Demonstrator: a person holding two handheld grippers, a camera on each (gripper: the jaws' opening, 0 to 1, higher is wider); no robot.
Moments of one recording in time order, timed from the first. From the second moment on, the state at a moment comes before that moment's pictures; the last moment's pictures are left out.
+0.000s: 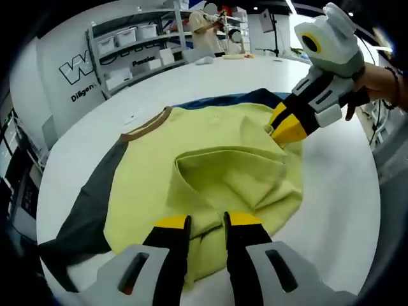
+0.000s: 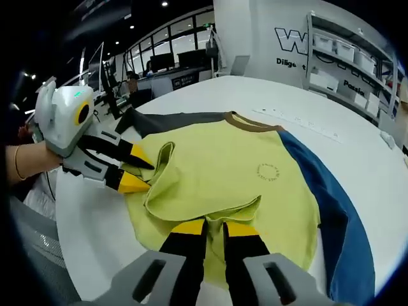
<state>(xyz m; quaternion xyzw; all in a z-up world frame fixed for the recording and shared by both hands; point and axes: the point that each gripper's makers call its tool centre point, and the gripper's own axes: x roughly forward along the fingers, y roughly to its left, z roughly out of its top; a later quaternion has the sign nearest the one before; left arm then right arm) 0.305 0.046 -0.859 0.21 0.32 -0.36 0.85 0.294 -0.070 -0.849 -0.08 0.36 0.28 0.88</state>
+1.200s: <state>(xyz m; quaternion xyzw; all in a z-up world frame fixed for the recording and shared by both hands) 0.267 0.078 -0.805 0.14 0.30 -0.39 0.86 0.263 -0.085 -0.810 -0.04 0.34 0.31 0.88</state>
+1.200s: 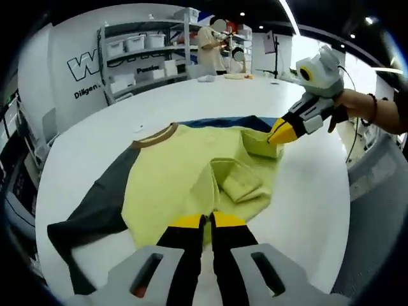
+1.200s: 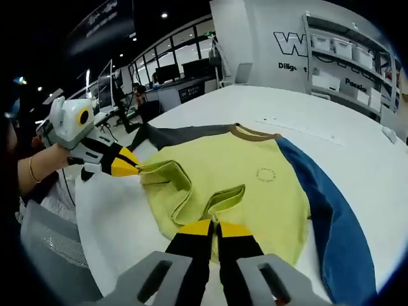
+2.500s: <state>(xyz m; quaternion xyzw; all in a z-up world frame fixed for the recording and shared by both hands) 0.113 0.167 -0.832 0.20 0.38 -0.43 0.80 0.101 -0.155 -0.848 -0.16 0.41 0.43 0.78</state>
